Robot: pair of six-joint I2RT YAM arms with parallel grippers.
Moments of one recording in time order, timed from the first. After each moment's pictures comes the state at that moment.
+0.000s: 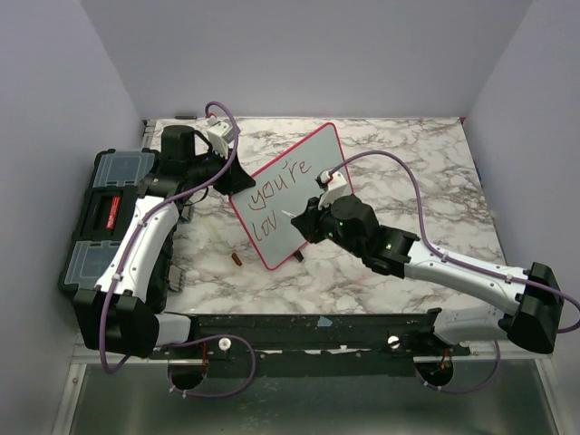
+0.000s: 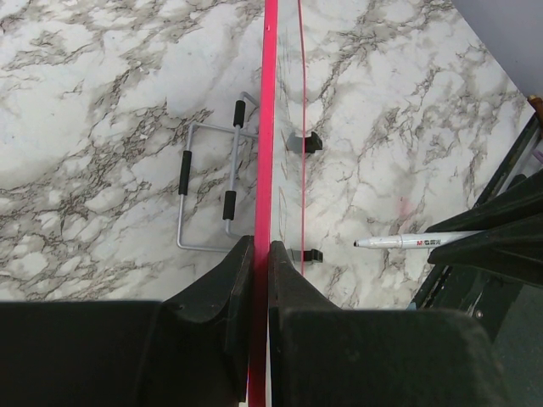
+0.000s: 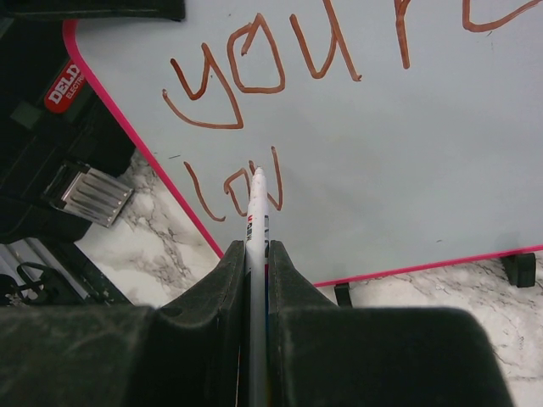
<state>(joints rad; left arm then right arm) -0.15 1.29 1.23 -0.50 0.75 0.01 1.02 1.26 0.96 -0.04 0.26 0.43</state>
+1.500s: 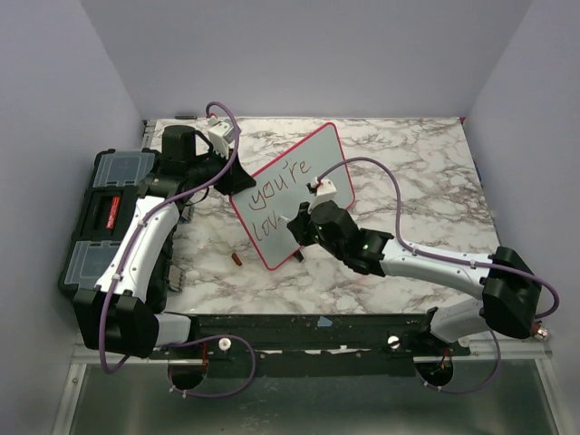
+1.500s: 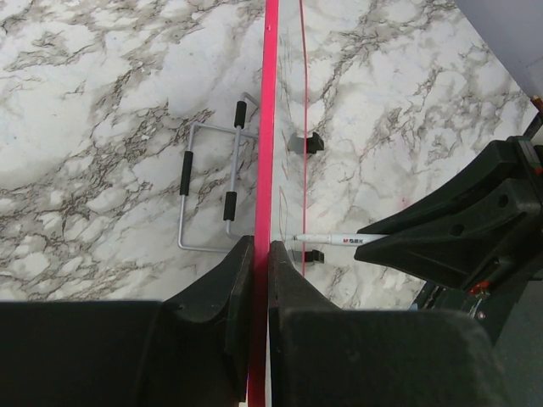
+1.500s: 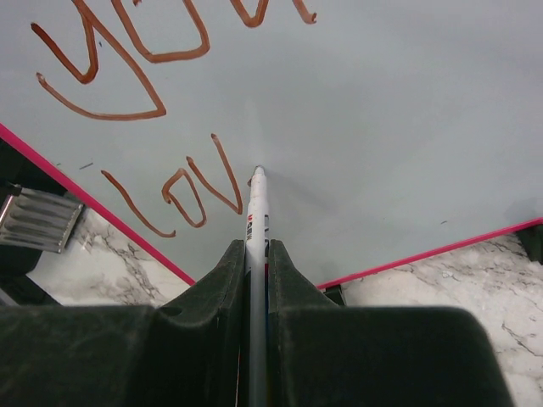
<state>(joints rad) -0.16 1.29 1.23 -0.50 0.74 0.01 1.02 1.41 0.92 0.05 0.35 0.53</state>
